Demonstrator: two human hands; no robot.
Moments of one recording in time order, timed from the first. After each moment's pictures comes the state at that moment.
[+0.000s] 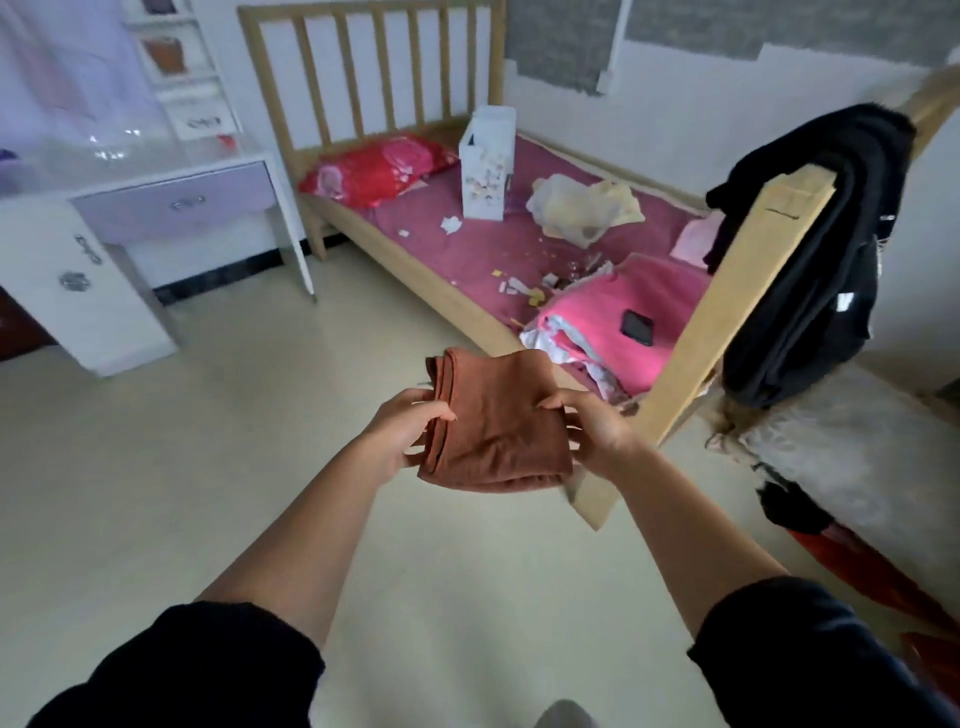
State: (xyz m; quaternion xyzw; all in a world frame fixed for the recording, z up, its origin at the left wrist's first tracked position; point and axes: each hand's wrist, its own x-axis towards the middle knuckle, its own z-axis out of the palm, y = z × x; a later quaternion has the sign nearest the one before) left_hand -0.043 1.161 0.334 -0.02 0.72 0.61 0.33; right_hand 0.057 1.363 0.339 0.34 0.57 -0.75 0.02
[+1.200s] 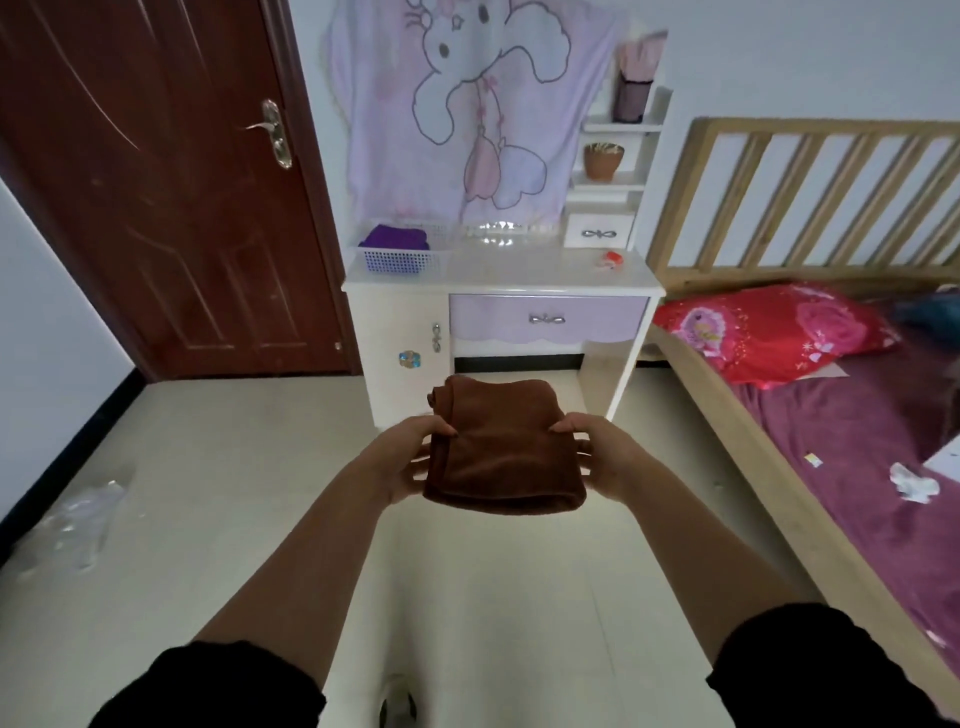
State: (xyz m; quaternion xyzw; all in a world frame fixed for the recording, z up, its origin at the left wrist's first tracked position) left_hand -0.719 0.697 0.365 -0.25 0.60 0.74 0.16; right_hand -0.769 0.925 0.355 0.14 0.64 -0.71 0.26
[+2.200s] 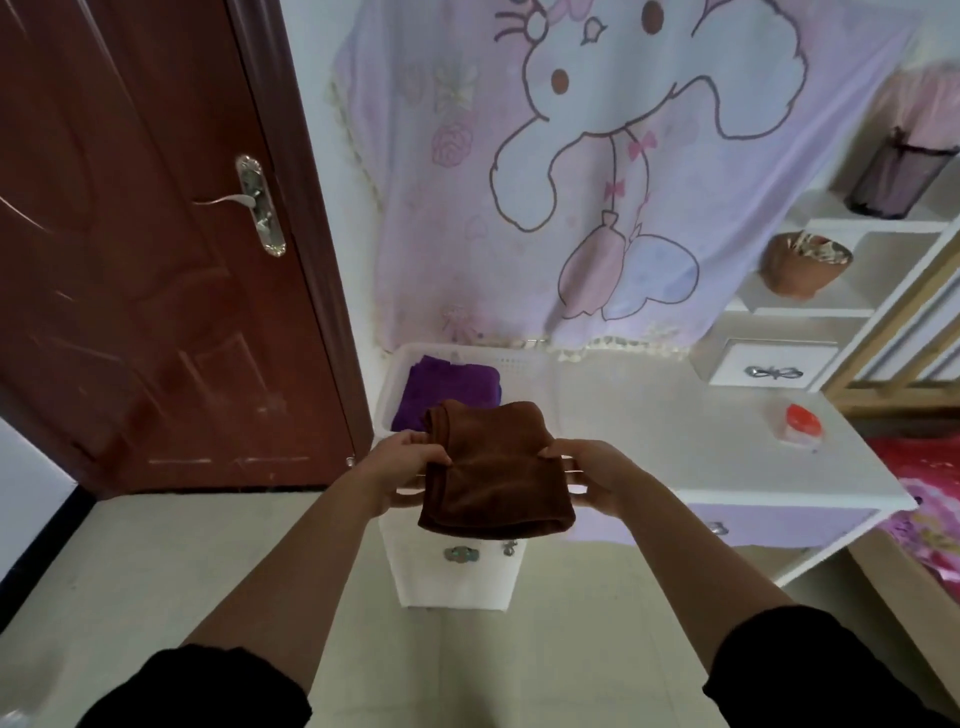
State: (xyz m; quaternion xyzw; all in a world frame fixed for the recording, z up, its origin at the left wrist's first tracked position) left_hand -1.324 0.387 0.346 -0.26 0.68 0.66 0.18; right_hand -1.379 0.628 0.341 0.14 0.67 -0.66 0.31
